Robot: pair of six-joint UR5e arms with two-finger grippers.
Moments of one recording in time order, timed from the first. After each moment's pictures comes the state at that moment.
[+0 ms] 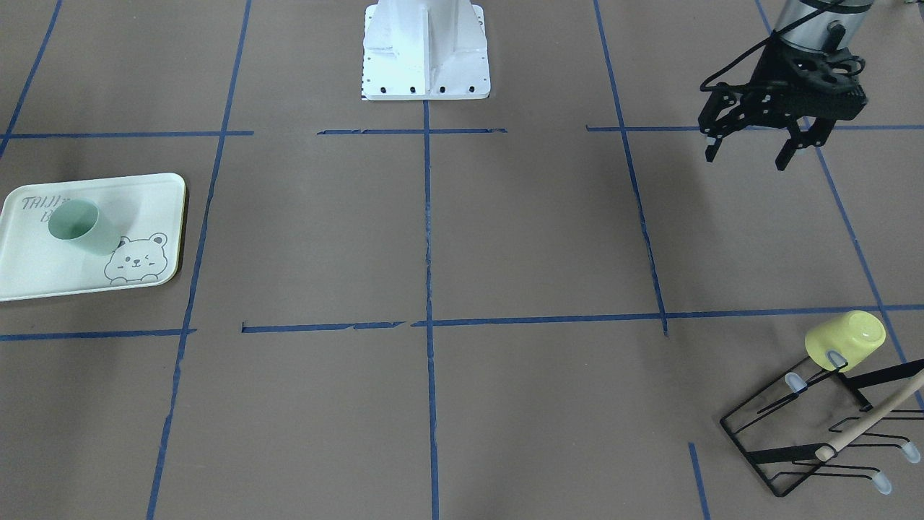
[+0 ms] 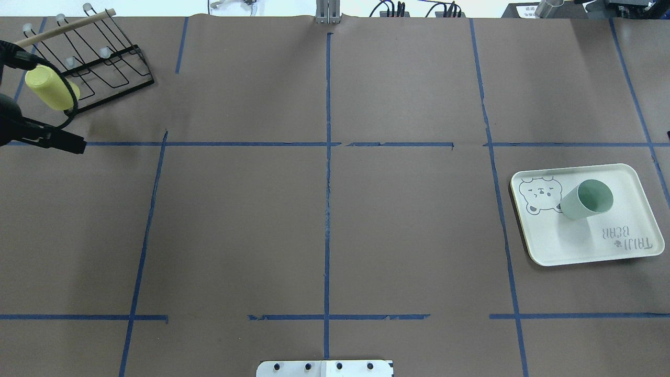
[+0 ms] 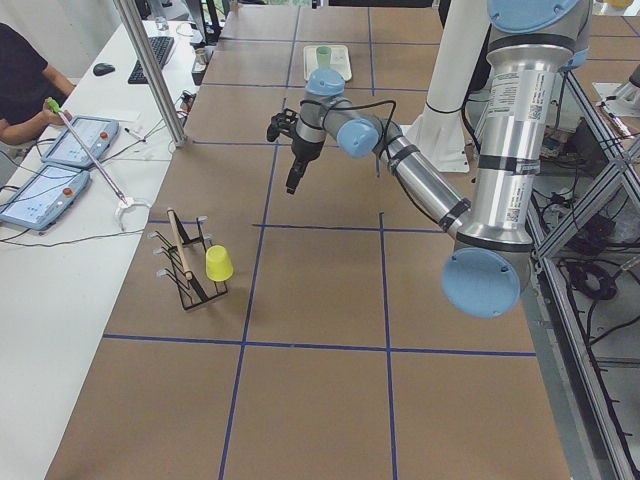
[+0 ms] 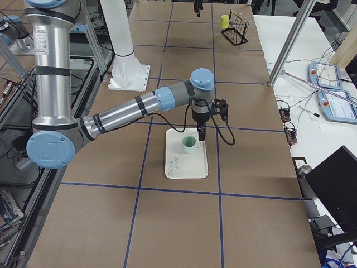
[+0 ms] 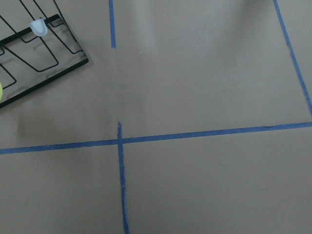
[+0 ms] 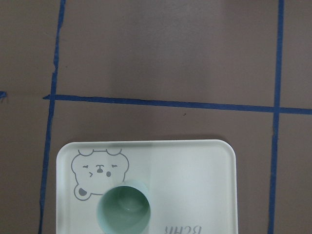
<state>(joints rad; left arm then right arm) -1.02 -1.61 -2.21 -1.57 -2.03 -0.53 1.42 -1.64 2.02 -1.69 2.33 0.25</state>
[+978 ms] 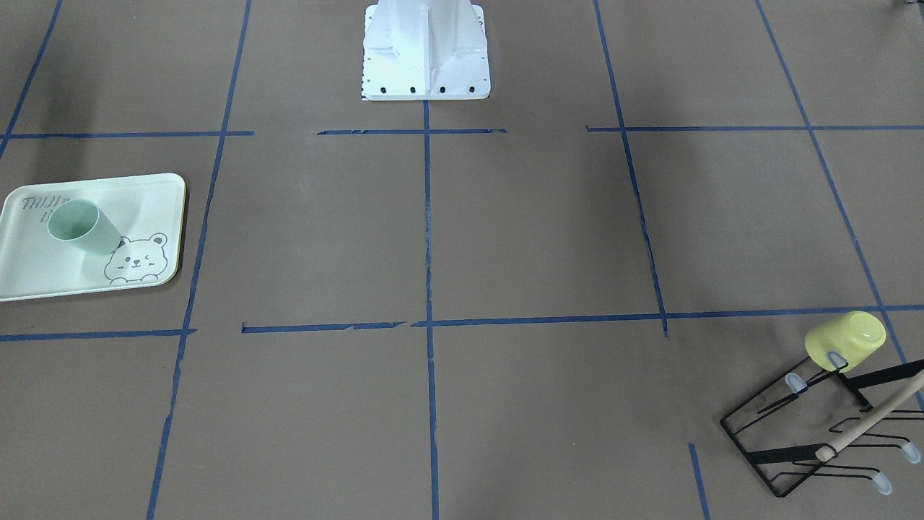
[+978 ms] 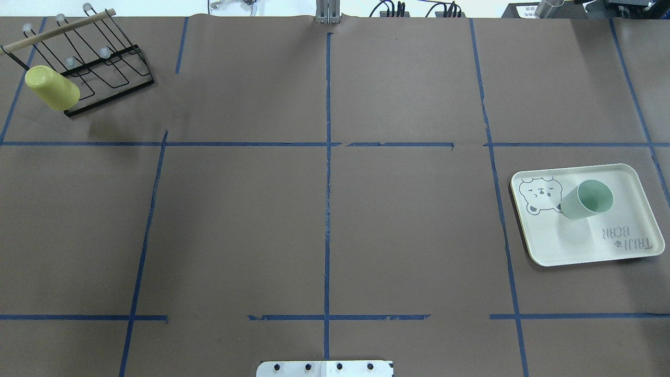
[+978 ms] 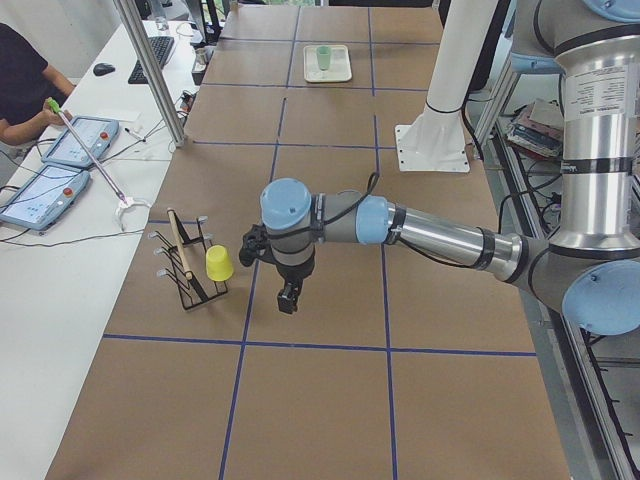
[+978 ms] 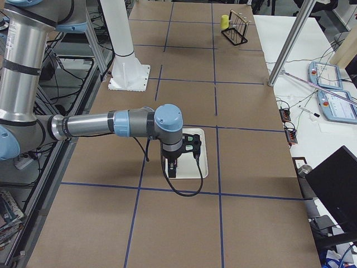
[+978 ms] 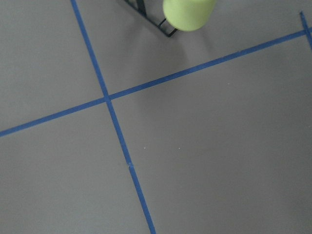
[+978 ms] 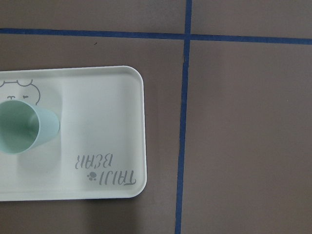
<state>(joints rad) -1.57 -1.46 -1.89 -1.32 -2.39 0.27 1.59 -1.86 2.01 -1.69 2.35 -0.03</state>
